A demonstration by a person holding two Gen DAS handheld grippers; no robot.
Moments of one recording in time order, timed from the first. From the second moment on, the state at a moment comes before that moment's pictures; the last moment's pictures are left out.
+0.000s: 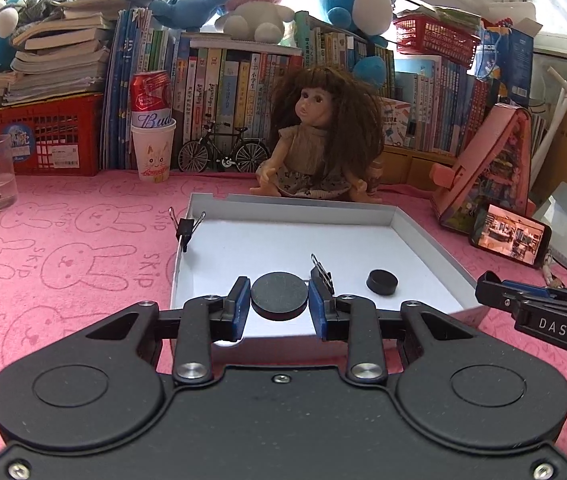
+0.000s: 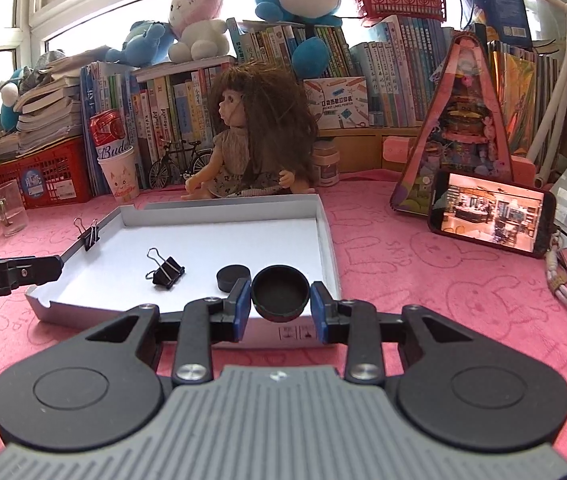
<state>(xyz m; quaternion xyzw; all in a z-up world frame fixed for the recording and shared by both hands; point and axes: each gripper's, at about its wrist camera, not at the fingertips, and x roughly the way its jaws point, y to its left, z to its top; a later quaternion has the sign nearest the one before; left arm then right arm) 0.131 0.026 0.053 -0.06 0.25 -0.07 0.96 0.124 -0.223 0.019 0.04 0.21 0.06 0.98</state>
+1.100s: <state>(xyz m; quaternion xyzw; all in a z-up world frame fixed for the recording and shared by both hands) 0.241 0.011 0.018 -0.06 0.32 -0.04 0.94 0.228 -0.211 0.005 0.02 0.32 0.07 0.94</state>
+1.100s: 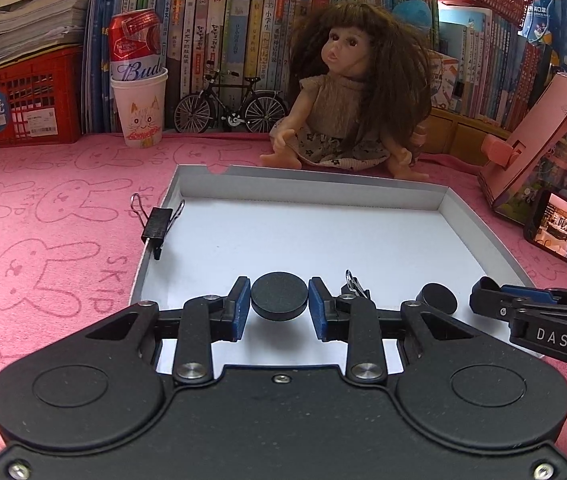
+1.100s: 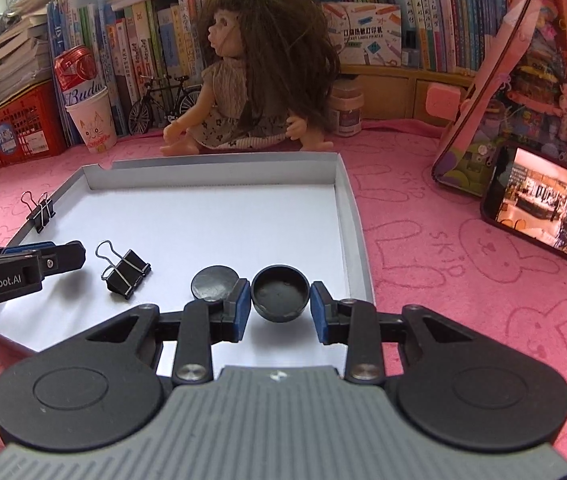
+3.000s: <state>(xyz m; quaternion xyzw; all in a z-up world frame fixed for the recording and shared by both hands) 0.145 -0.003 0.051 -0.03 0.27 -0.09 0.96 0.146 -0.214 0.034 0.02 0.24 0.11 0.97</state>
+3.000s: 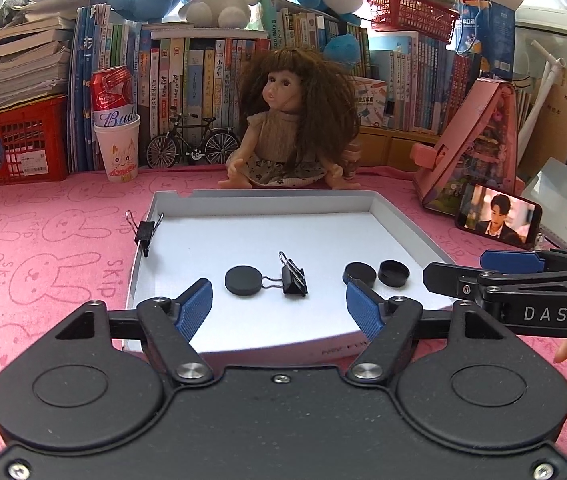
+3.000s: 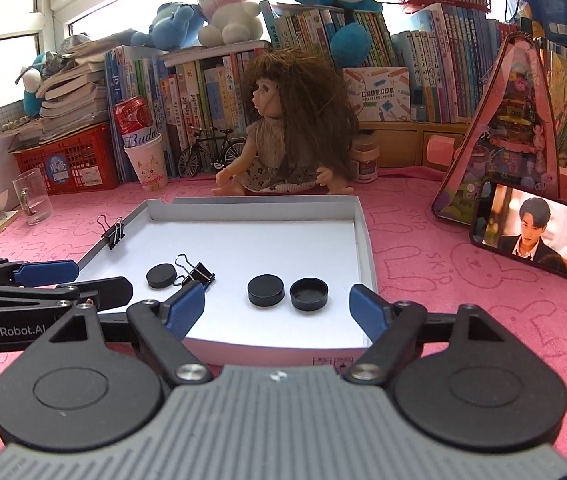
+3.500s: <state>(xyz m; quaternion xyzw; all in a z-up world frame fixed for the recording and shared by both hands) 0.094 0.006 0.041 -0.03 0.27 -0.10 0.96 0.103 -0.217 0.022 0.01 0.21 0.09 0.97</state>
